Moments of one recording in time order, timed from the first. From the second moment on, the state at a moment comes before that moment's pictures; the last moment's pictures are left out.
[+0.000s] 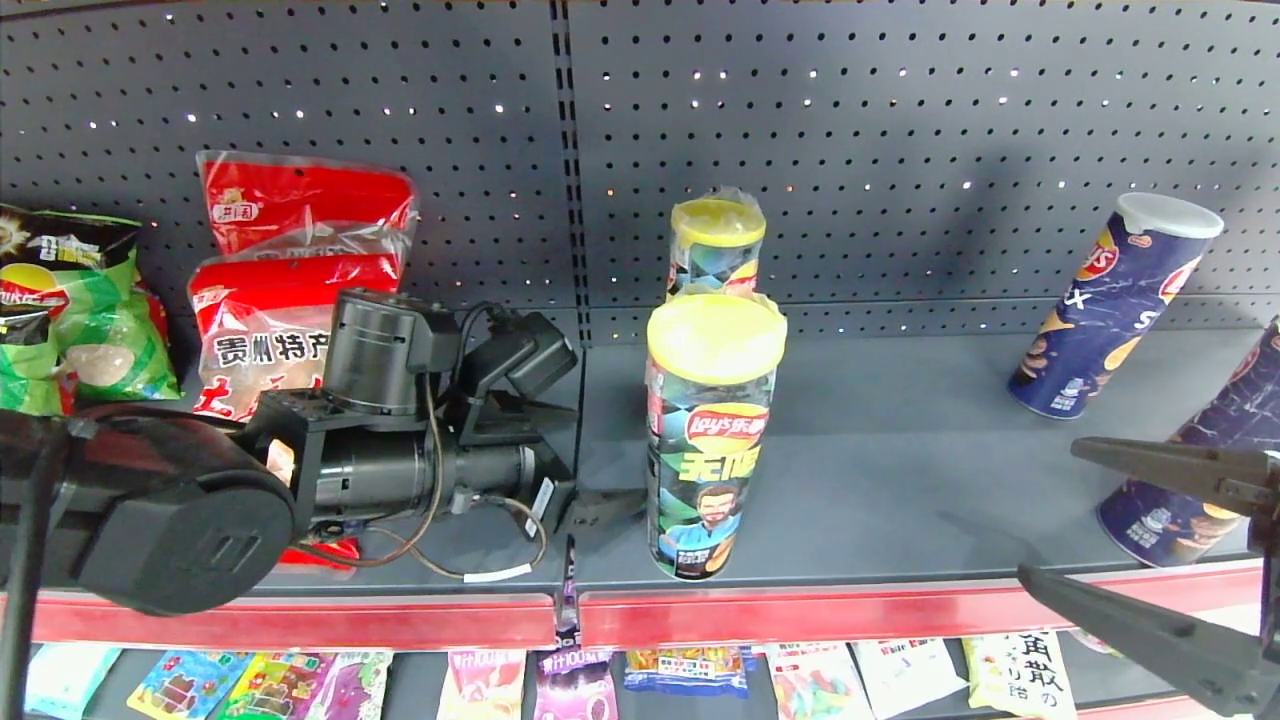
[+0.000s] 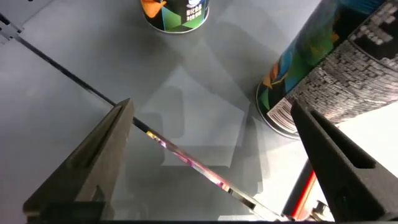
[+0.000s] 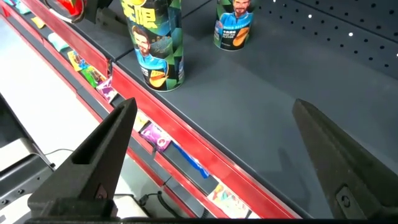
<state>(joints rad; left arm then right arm) -0.56 1.75 -0.86 -0.42 -0.33 0.23 0.57 0.96 -0.53 -0.21 0.14 -0.15</state>
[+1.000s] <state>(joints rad) -0.56 1.78 -0.87 -0.42 -0.32 0.23 0.56 0.96 -0.52 -0.21 0.14 -0.13</state>
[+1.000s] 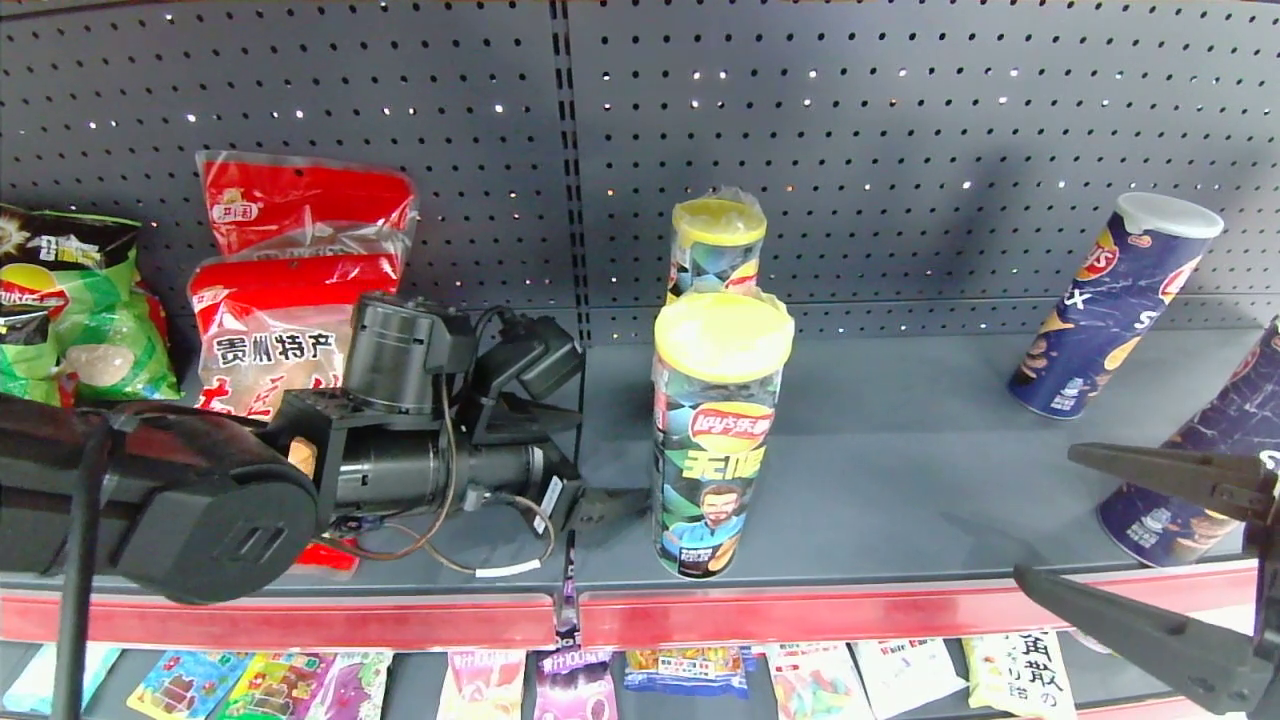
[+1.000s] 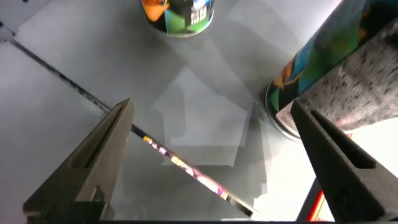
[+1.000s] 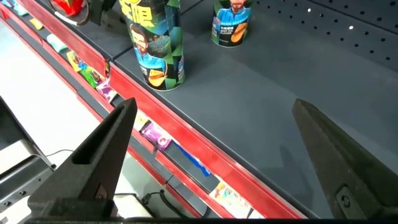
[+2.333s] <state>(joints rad) -0.28 0.59 -0.34 0.19 0.09 0.05 0.36 0.53 -0.26 -0.07 0.00 -0.08</state>
